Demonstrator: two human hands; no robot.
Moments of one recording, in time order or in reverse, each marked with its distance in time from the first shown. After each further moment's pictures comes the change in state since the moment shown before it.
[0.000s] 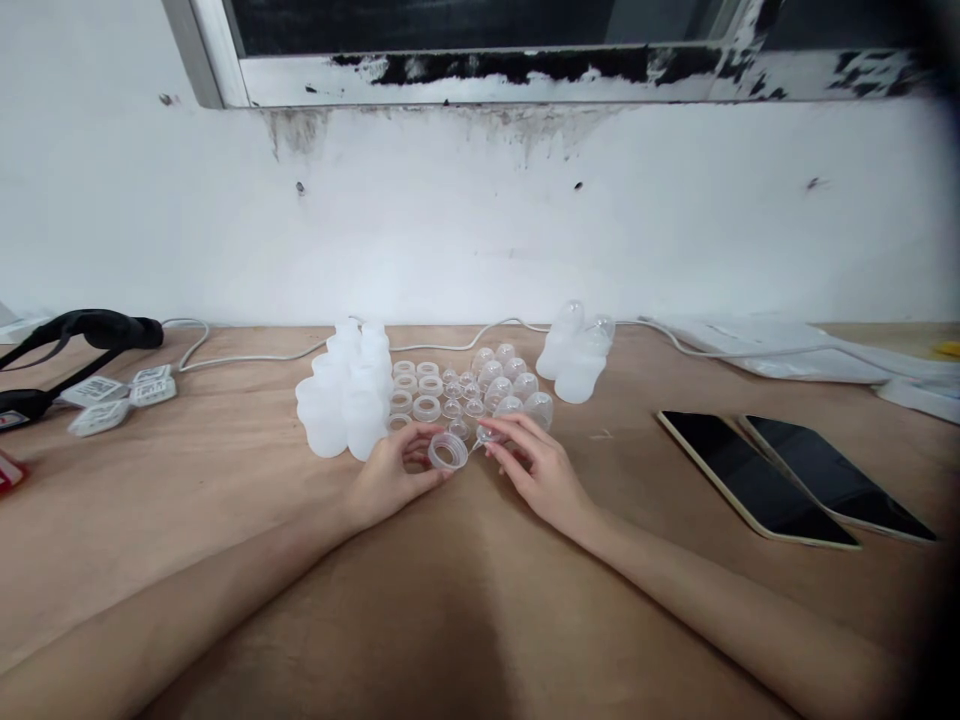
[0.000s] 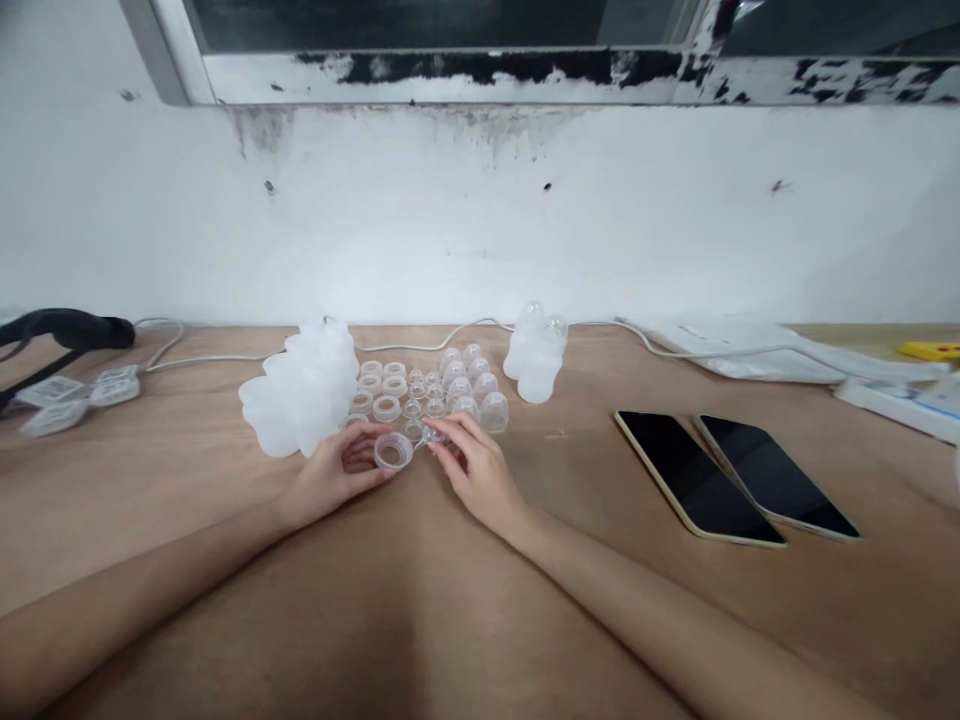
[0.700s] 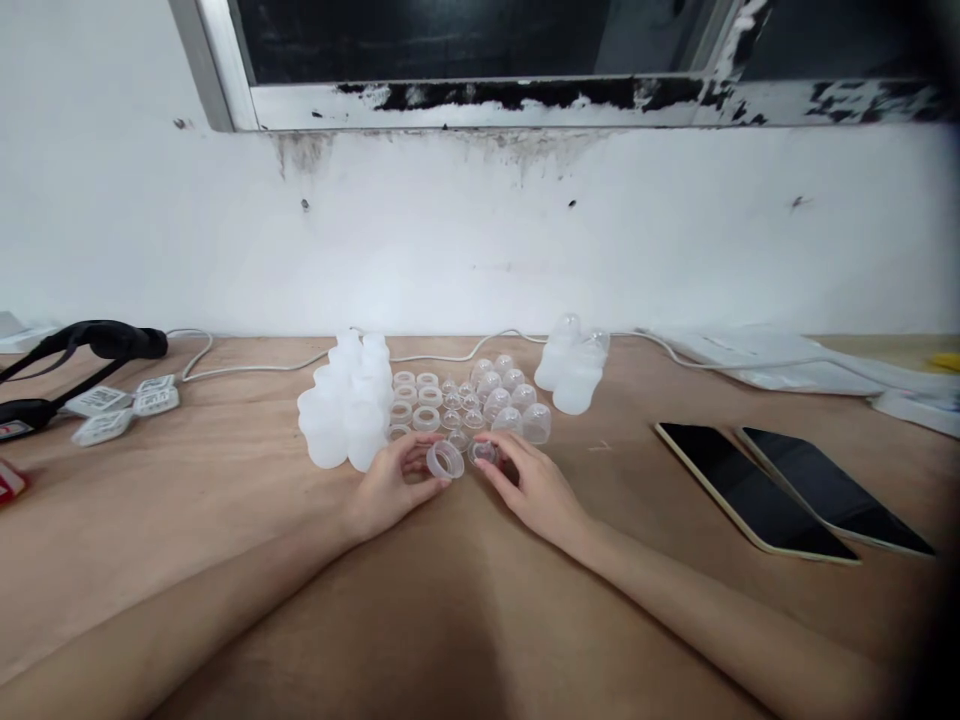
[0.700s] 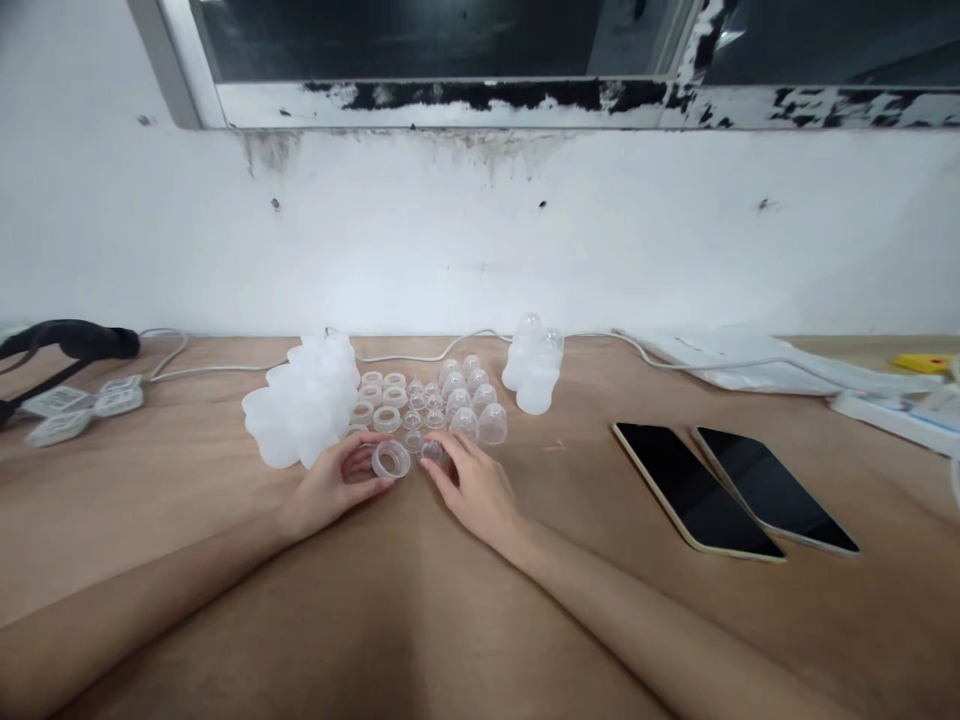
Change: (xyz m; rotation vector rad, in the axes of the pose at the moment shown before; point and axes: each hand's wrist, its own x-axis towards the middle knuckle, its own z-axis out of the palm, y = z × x) left_hand 0.001 -0.001 0.001 -0.047 -0.006 0.019; right_hand 0.001 -0.003 0.001 -0.226 -0.100 0.087
